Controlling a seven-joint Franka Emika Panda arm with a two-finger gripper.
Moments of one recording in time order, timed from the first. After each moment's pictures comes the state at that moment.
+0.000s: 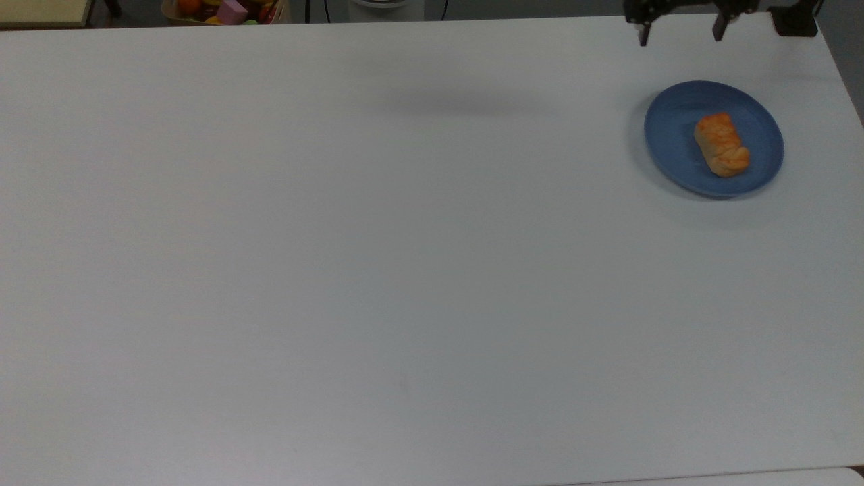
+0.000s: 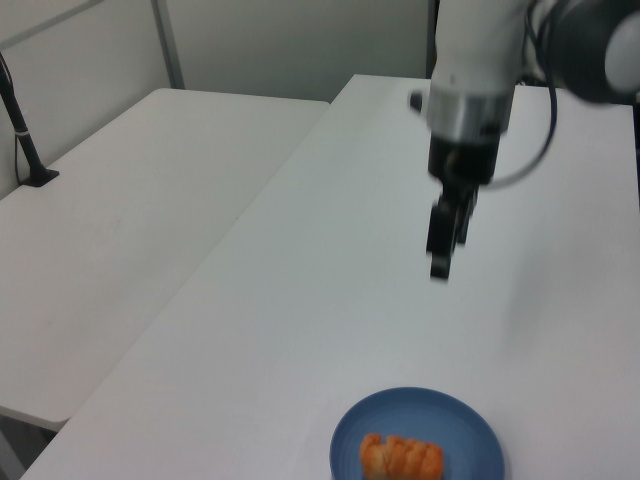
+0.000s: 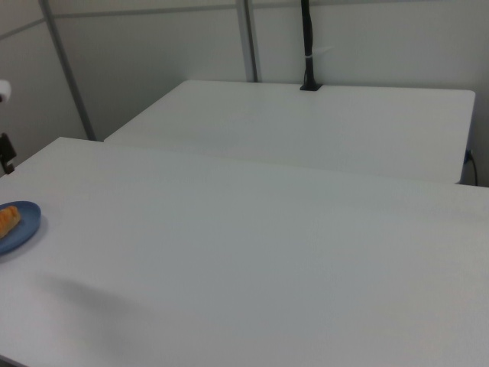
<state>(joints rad) 0.53 0.27 0.24 -1.50 0.00 1.87 0.69</state>
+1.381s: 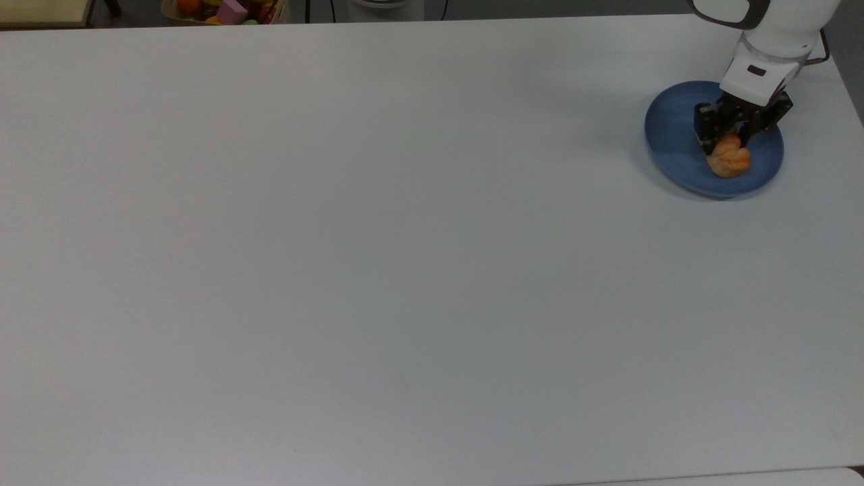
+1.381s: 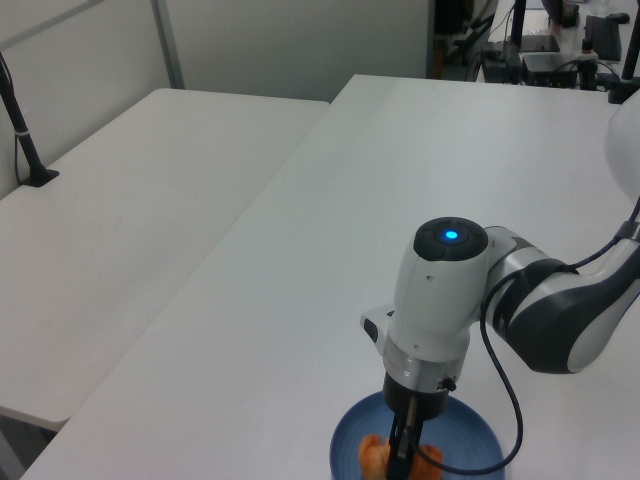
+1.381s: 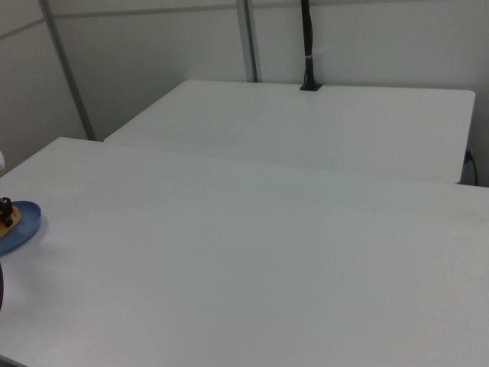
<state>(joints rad) 0.78 0.74 0.17 -1.30 -0.20 2.19 0.79</state>
